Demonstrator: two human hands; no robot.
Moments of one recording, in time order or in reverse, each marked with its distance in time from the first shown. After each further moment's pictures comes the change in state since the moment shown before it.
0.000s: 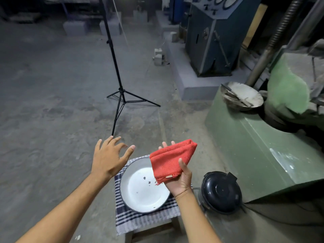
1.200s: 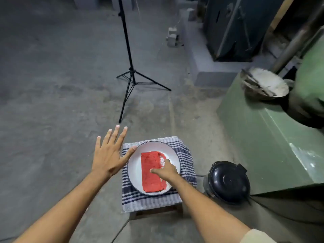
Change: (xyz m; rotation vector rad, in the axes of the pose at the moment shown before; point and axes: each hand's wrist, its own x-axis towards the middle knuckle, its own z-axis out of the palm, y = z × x) left_hand -0.041 -0.043 0.045 0.026 -0.091 -0.030; right_hand 0.022 0.066 -0.049 -1.678 0.366 0.666
